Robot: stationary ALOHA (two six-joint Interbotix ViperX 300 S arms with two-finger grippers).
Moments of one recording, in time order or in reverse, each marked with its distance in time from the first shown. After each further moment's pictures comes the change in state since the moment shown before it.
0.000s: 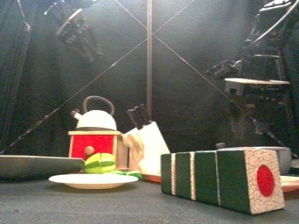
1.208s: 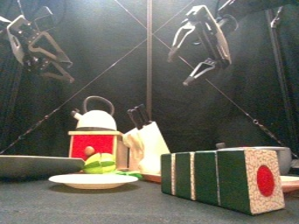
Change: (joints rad) left arm 0.057 -0.209 0.431 -0.238 -0.597 0.041; right arm -0.206 -0.123 -0.074 0.123 -0.811 -0.333
